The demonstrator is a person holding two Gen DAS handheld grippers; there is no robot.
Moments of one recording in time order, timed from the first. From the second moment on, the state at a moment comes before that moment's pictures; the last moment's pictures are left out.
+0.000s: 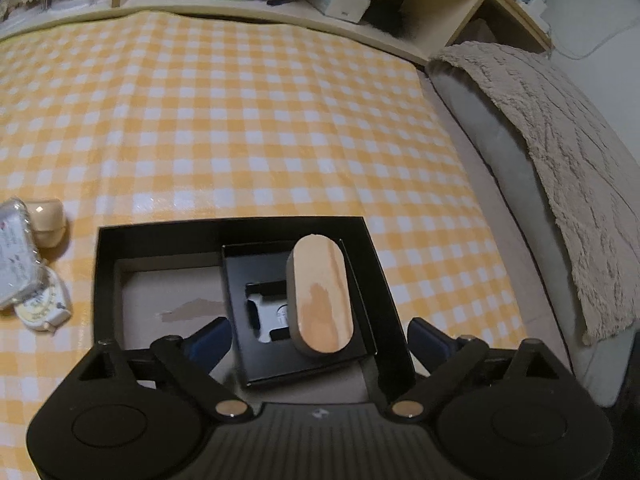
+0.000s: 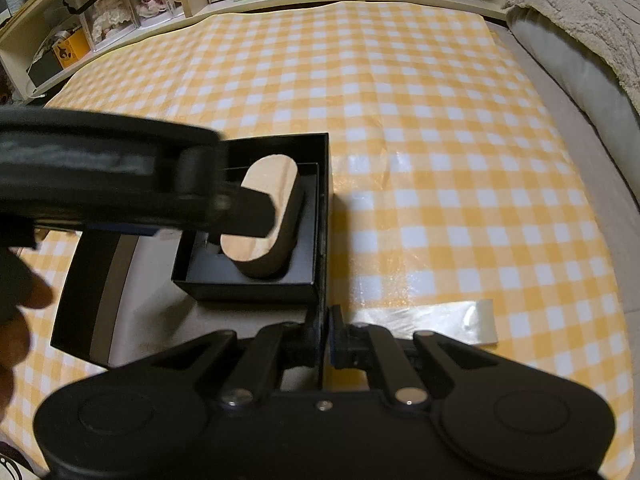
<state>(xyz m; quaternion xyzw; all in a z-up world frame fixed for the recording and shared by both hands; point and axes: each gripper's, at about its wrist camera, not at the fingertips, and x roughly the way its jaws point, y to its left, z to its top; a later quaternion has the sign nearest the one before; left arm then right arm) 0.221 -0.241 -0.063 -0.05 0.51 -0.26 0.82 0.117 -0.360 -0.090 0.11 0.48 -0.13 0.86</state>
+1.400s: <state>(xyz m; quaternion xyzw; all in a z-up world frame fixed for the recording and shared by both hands) 0.240 -0.041 -0.090 0.03 0.50 -0.26 0.83 0.118 -0.357 -0.090 0.11 0.49 -0.16 0.85</state>
